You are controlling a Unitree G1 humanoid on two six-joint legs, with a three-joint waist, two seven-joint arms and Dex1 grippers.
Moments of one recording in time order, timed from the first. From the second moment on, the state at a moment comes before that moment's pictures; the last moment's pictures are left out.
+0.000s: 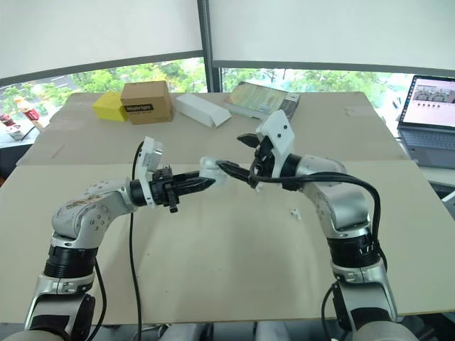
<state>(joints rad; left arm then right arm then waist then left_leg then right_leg) -0.56 0.47 0.04 -0.14 -0.65 0.78 -0.95 -0.70 -0.43 0.03 -0.17 0.38 0.62 0.75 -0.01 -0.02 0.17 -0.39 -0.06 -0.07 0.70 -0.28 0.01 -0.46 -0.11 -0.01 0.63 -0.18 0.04</state>
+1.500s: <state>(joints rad) -0.43 0.30 0.08 -0.09 -0.31 0.14 -0.56 -0.49 -0.09 0.09 0.20 0.05 0.42 0.13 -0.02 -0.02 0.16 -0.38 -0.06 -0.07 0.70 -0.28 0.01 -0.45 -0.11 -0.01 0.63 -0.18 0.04</state>
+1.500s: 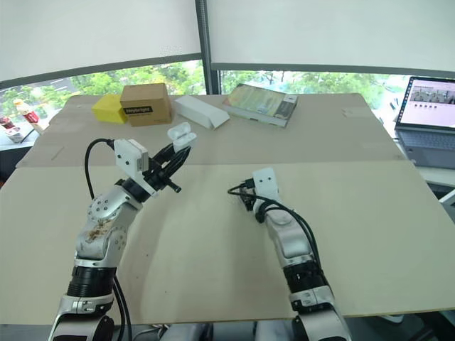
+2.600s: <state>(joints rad) -0.35 0.24 0.00 -0.07 -0.27 0.02 -0.56 -0.78 -1.02 0.31 0.66 -0.11 -0.10 1.35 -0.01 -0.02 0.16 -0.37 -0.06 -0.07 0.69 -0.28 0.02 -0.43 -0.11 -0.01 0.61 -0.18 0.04</state>
